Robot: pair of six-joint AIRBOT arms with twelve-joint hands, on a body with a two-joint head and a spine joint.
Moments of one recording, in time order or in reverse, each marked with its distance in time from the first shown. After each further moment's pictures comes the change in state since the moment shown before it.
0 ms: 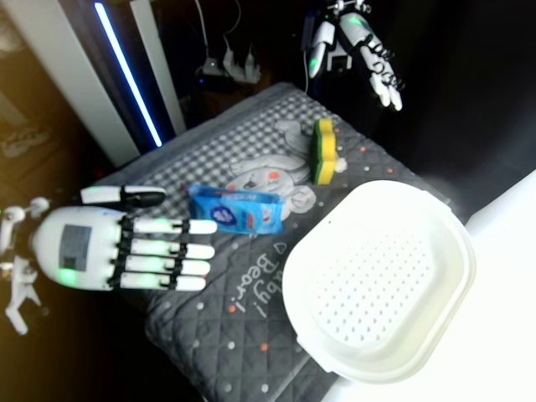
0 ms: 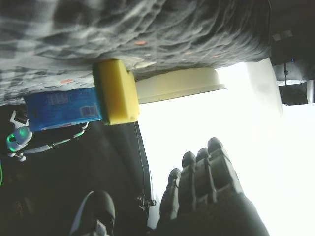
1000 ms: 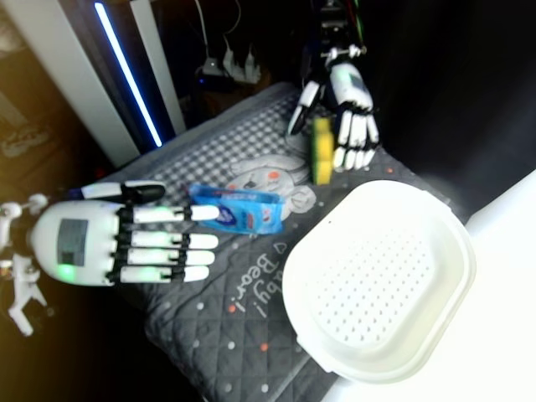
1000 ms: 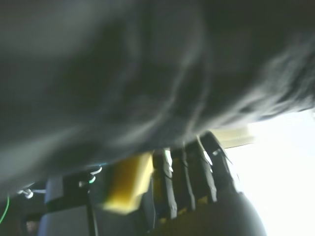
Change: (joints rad) left arm -0.209 -0.241 0.198 0.051 0.328 0.050; right arm 0.016 -0.006 0.013 0.000 0.067 0.000
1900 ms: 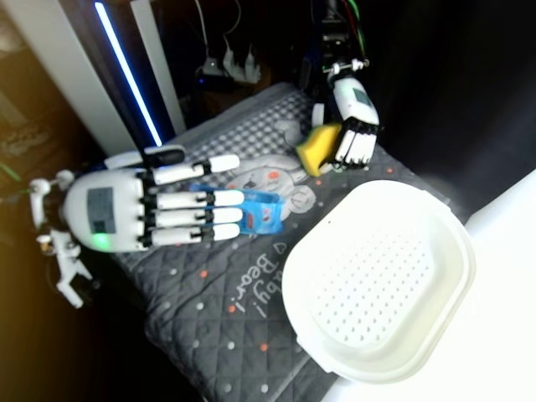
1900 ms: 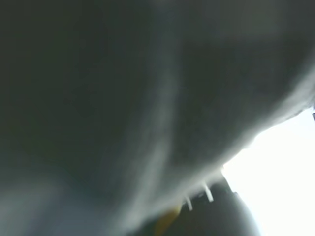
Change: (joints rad) left arm -0.044 -0.064 0.059 -0.023 0.027 0.033; right arm 0.092 -0.090 -0.029 0.025 0.072 0.000
